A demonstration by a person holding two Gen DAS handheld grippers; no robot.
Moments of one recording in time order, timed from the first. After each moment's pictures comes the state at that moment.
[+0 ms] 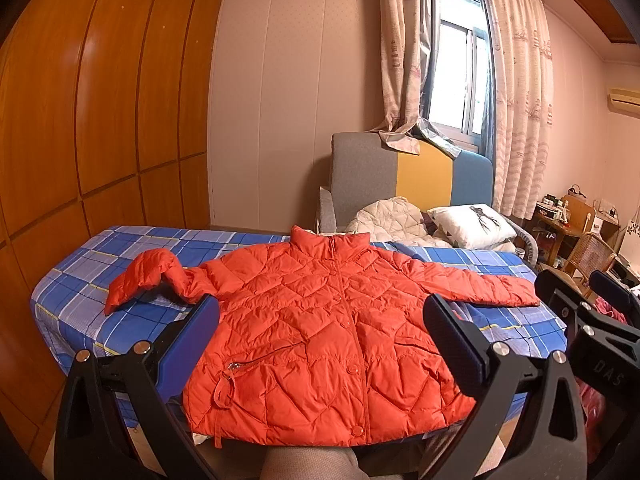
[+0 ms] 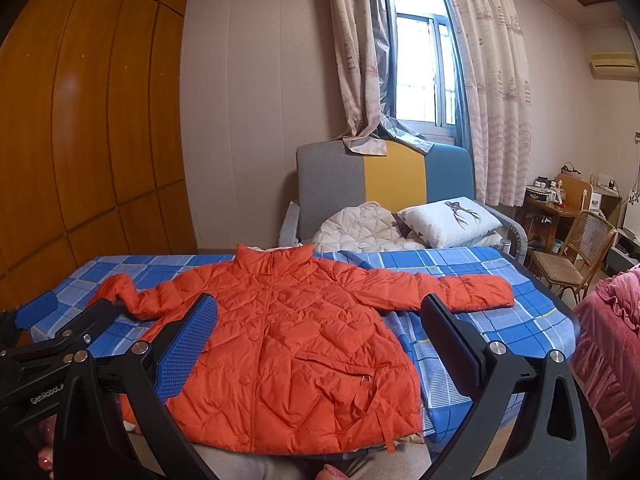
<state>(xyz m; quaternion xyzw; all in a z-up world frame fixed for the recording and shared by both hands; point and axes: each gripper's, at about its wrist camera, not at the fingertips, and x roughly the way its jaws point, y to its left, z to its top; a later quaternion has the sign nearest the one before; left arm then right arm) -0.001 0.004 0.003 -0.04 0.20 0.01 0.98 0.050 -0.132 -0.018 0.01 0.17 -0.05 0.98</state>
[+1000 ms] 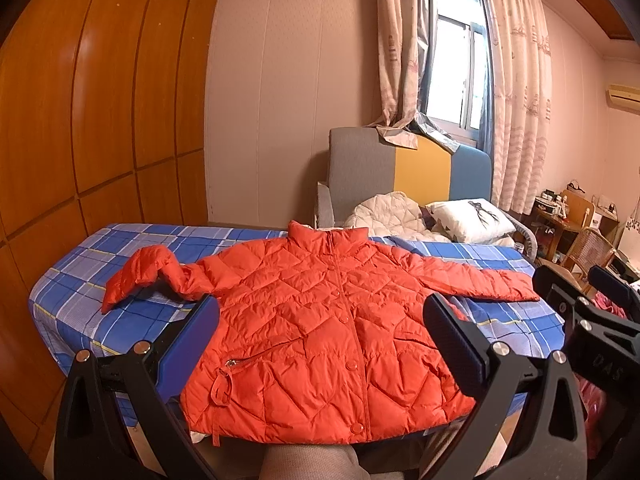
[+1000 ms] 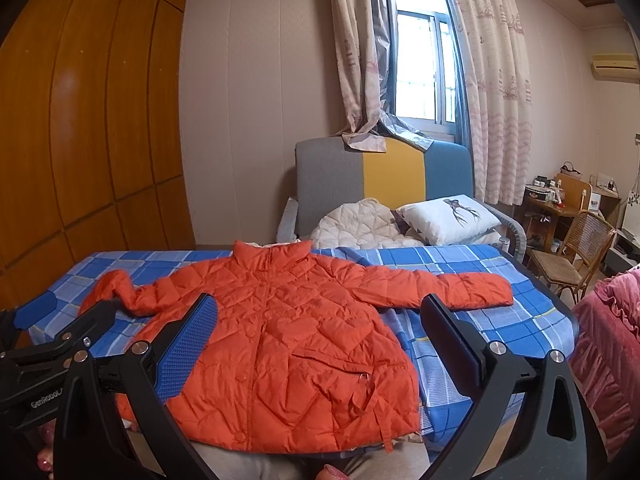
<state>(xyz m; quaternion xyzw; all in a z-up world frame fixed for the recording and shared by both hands) 0.003 0.002 -0.005 -0.03 0.21 0.00 0.98 0.052 -0.134 -0.023 0.01 0.18 -0.05 0.98</state>
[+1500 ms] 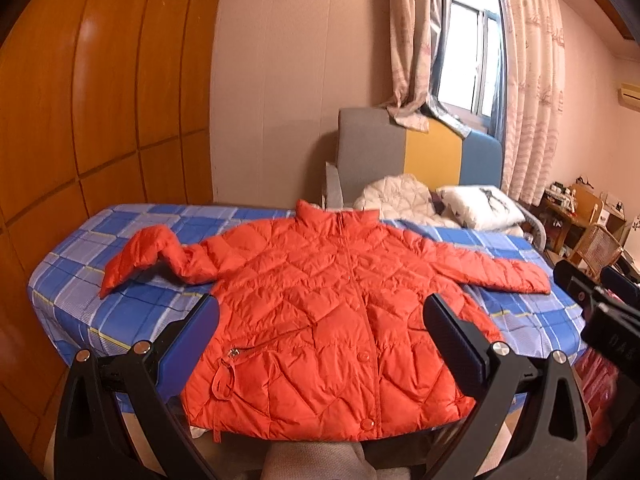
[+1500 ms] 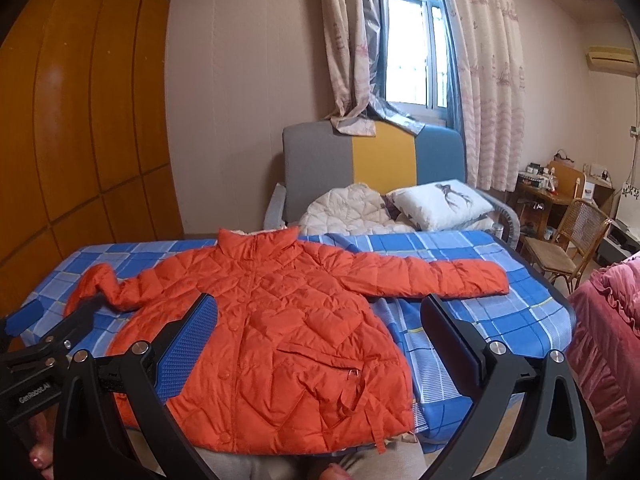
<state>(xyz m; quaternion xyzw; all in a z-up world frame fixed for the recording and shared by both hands) 0.039 0.014 -0.026 -0.04 0.26 0.01 0.96 0.081 -0.153 -0.039 0.02 0.21 -0.06 0.97</state>
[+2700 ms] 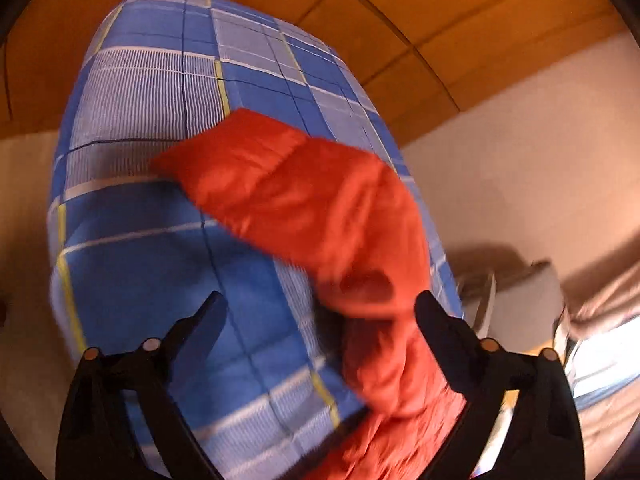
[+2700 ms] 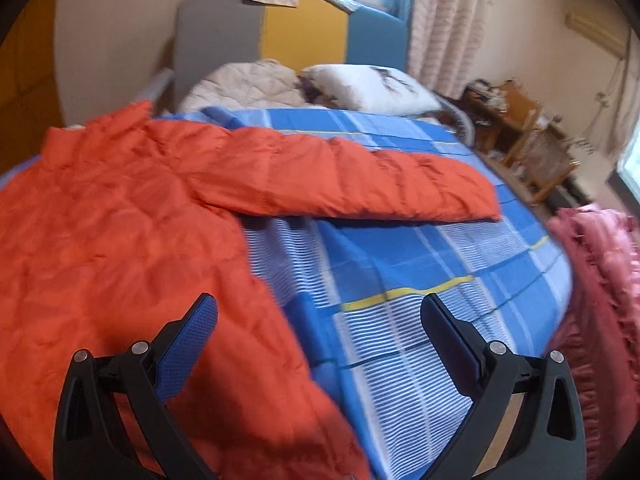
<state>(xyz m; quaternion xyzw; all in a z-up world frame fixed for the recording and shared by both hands) 0.237 0.358 -0.224 -0.52 0.25 0.27 0.77 0.294 -0.275 -0.207 -0.01 0.40 -0.26 0.88</state>
